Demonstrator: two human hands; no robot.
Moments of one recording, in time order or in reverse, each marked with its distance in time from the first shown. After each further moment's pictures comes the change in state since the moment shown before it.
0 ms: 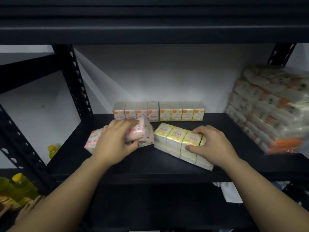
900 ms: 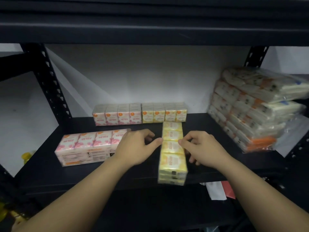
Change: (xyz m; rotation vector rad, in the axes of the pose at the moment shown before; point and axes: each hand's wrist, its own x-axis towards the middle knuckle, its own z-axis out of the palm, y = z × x) left_hand 0.040 0.096 0.053 -0.215 -0.249 -0.088; right_hand -0.013 0.001 -0.036 0.309 -0.179 0.236
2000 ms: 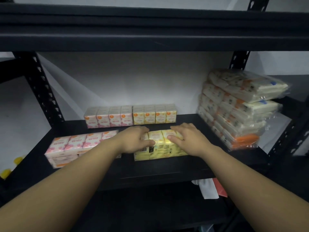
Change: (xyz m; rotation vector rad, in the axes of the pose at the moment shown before) left_hand 0.037 0.025 -0.011 0.200 -0.400 0.051; right_hand 0.050 0.045 -0.009 -0.468 0.039 -0.275
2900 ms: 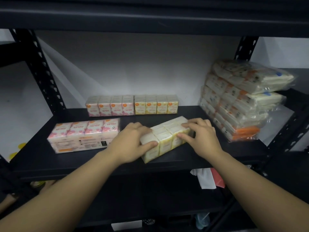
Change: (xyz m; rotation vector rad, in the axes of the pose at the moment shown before) left_hand -0.046 -0.004 0.045 -0.039 0.328 0.113; right_hand -0.040 0.021 0.018 0.023 0.312 0.038
